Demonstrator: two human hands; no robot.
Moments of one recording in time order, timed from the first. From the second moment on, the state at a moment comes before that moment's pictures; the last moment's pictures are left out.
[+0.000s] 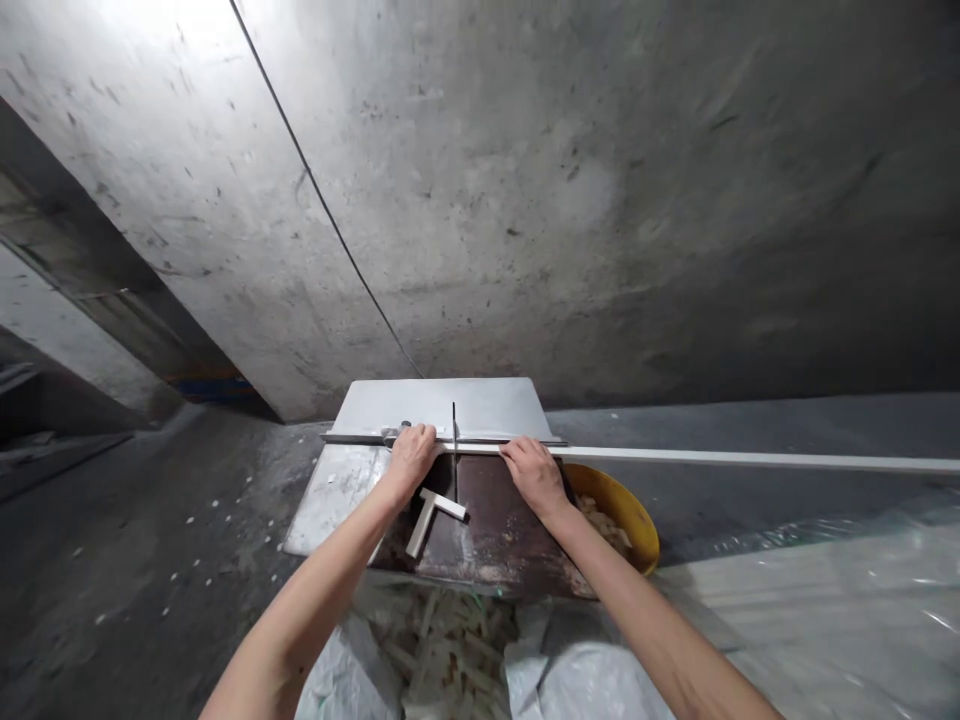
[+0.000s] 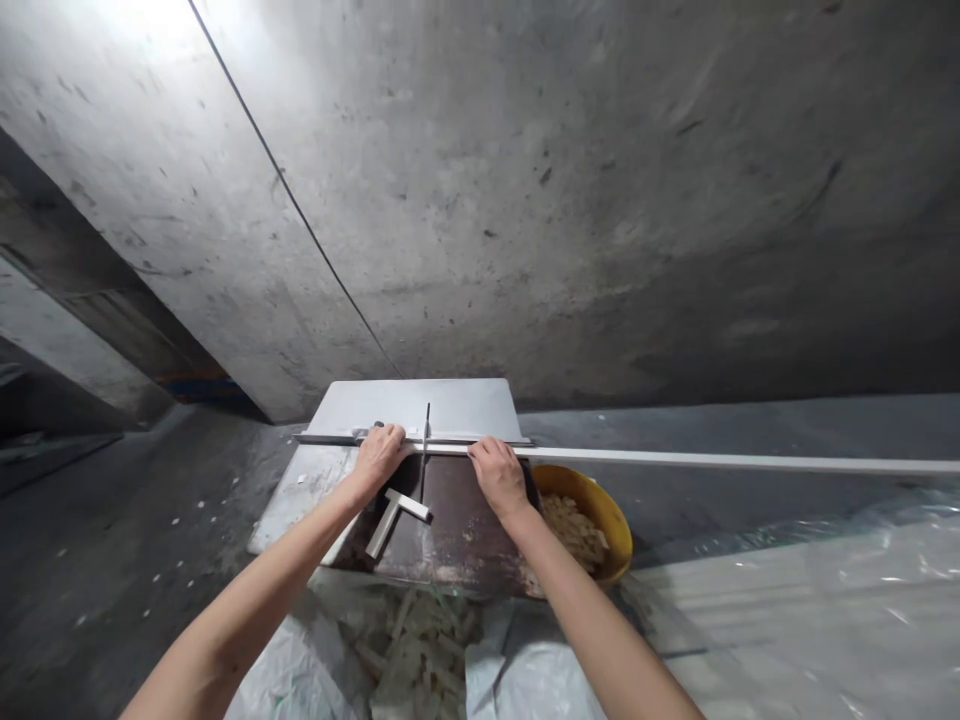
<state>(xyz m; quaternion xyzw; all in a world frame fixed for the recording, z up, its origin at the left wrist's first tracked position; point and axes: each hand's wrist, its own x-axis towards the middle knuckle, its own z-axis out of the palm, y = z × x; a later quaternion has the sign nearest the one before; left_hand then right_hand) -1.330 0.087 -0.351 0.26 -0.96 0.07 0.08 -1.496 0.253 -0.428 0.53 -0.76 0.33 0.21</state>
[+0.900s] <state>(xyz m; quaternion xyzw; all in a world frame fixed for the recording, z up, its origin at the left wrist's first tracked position) -1.252 0.137 -0.349 0.14 -0.98 0.06 0.09 -1.431 0.232 -0.415 0.60 -0.70 0.32 0.21</state>
